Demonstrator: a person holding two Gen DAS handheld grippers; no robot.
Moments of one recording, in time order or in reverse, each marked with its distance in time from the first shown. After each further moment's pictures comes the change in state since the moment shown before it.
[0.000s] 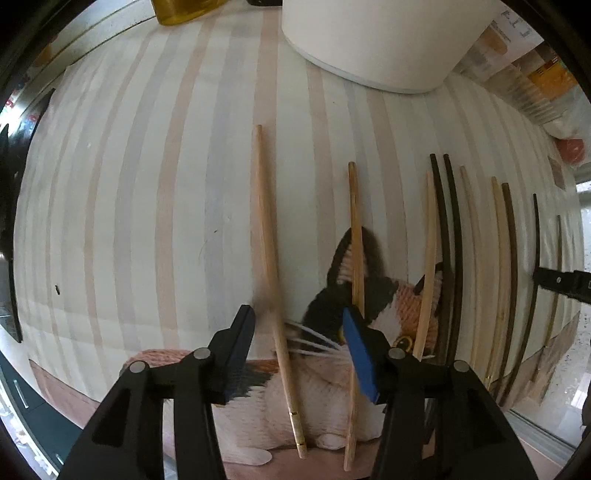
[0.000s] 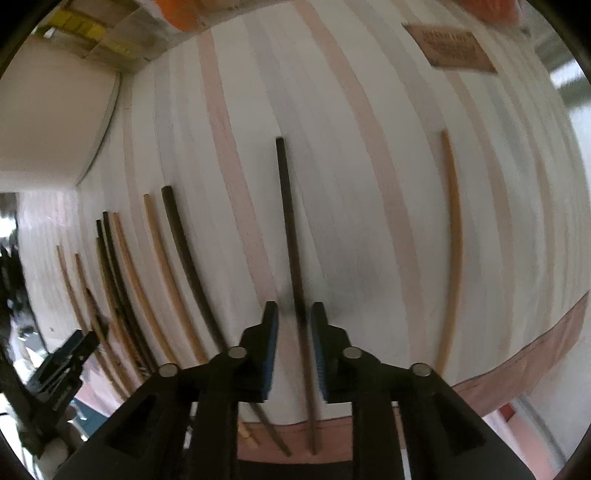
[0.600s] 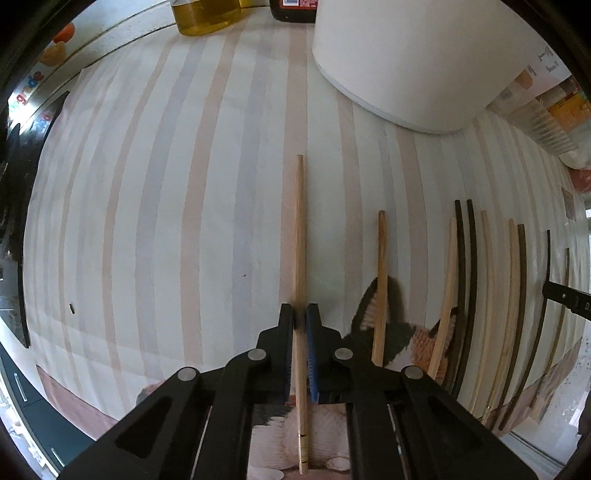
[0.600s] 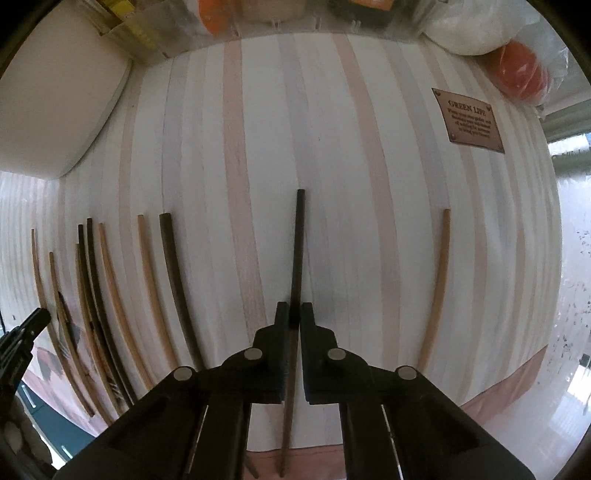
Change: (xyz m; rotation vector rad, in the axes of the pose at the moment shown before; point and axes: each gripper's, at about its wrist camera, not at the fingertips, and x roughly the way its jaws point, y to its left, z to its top) left arm -0.022 0.047 0.044 -0.050 -0.046 0.025; right arm -0.016 0.033 0.039 -0.101 -0.050 -0.089
